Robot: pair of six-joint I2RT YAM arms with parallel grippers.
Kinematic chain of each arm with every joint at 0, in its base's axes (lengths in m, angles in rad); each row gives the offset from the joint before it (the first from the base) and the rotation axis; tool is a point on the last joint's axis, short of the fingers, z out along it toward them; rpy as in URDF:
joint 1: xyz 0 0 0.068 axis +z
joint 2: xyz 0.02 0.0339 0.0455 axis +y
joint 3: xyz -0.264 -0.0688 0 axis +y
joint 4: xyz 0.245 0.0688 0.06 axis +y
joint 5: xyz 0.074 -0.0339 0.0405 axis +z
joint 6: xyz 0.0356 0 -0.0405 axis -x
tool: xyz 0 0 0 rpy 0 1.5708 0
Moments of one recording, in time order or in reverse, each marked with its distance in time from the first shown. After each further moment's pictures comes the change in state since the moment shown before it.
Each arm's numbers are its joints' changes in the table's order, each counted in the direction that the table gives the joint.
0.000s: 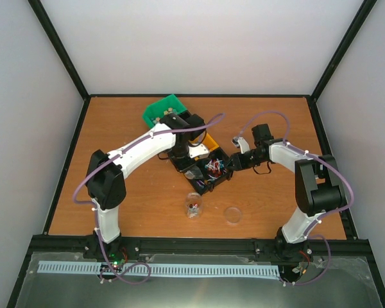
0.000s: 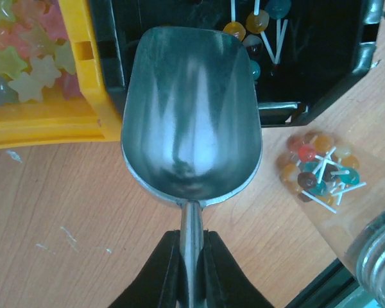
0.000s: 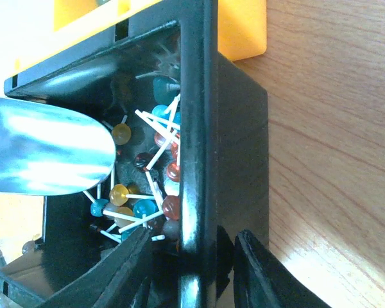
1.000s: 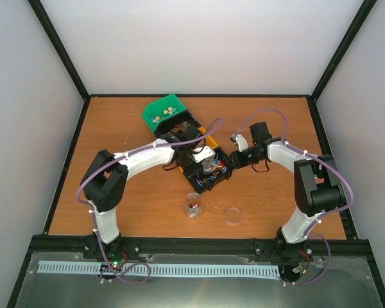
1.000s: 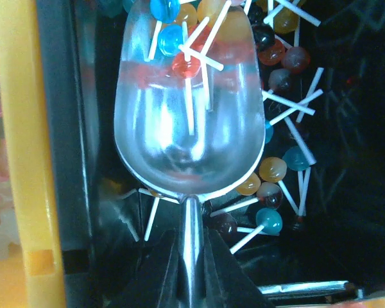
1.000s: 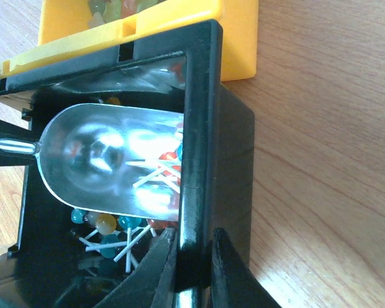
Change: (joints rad) left arm -0.005 -0.018 0.343 -0.607 -0.072 0.033; right arm 0.027 0.004 -0.015 -0.042 -0.049 0.018
